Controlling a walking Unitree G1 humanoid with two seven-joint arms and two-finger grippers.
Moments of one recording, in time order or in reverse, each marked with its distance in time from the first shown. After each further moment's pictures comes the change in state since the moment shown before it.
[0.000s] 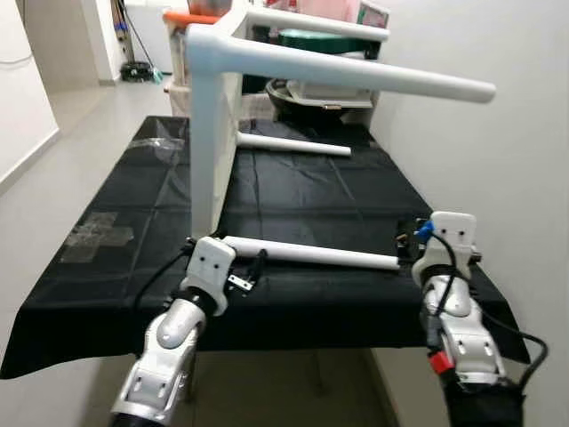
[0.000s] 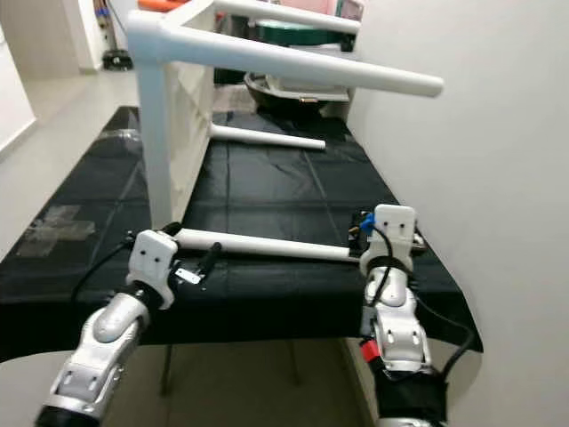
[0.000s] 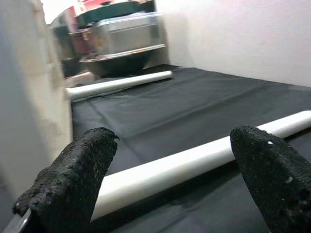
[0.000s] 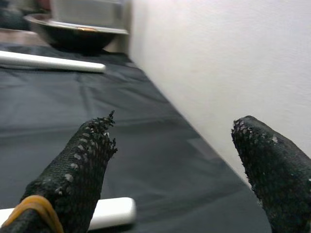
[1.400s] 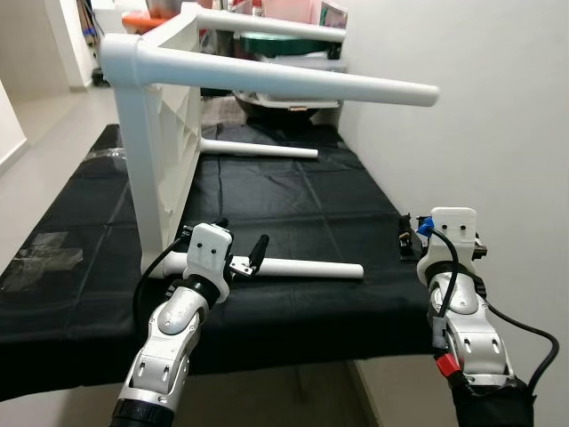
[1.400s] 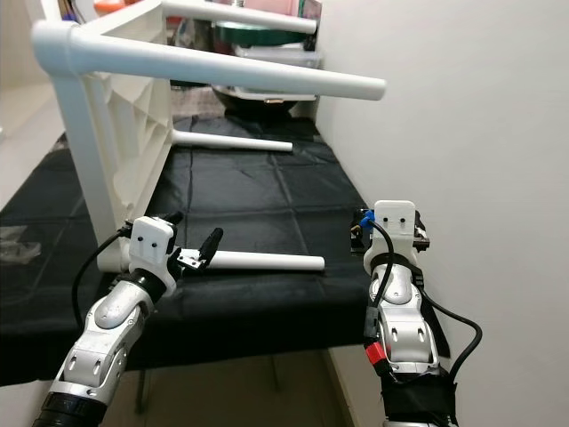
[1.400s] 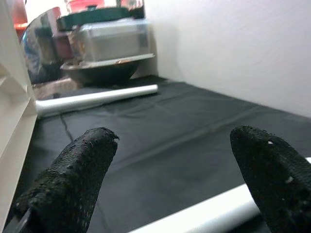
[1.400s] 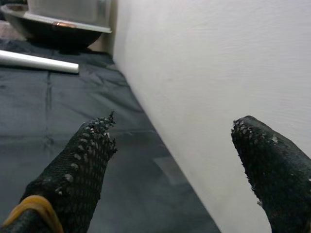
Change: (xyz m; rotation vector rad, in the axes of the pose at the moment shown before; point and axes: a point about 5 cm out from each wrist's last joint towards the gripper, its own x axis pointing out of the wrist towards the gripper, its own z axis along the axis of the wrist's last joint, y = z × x) left arm 0.011 0.013 0.007 -0.056 -0.021 0.031; right arm -0.004 0.005 0.009 -0.068 -0.024 0.056
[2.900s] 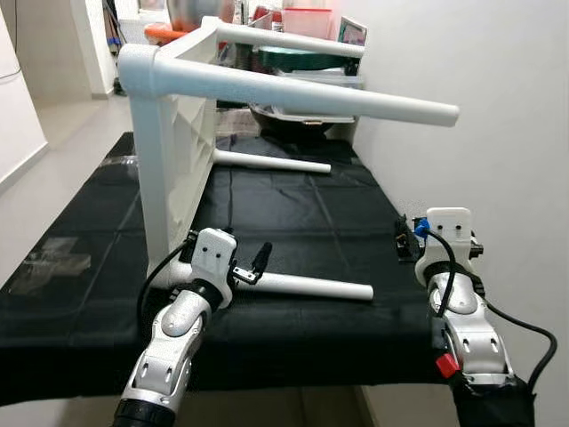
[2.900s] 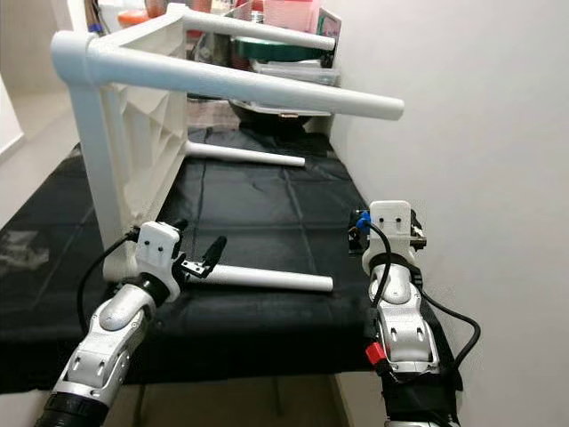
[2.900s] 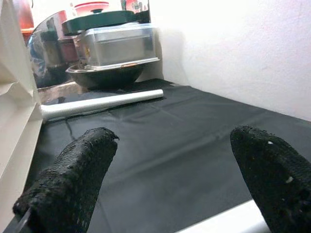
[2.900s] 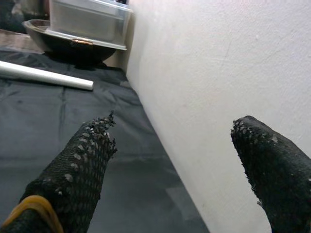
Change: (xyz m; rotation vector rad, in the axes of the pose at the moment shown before) left arm 0.001 -0.006 -0.008 -0.008 0.033 -0.026; right arm 0.002 0.000 0.000 -0.036 -0.002 0.026
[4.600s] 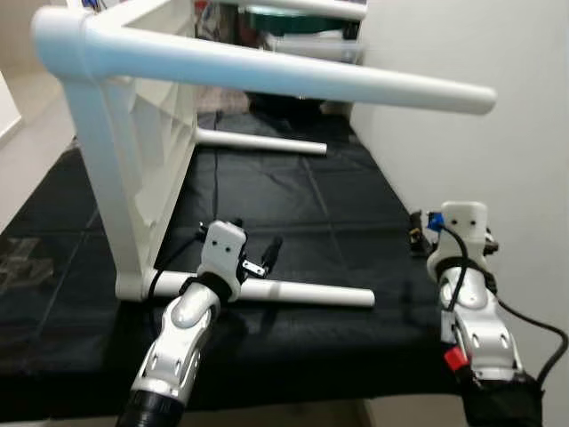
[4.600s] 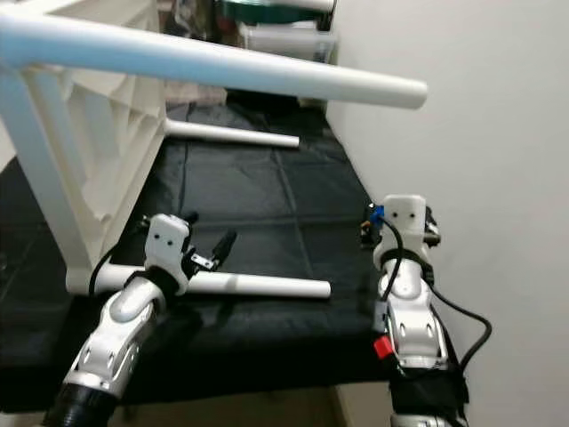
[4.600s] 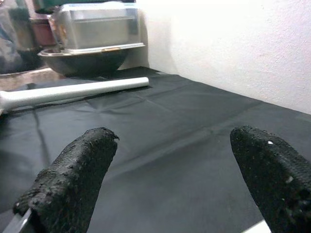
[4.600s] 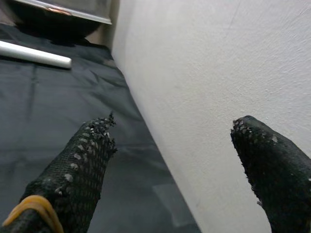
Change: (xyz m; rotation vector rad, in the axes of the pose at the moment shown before) left arm 0.001 -0.007 -0.005 -0.008 0.009 -0.030; right arm -0.002 -0.005 -0.009 -0.001 0.031 -0.020
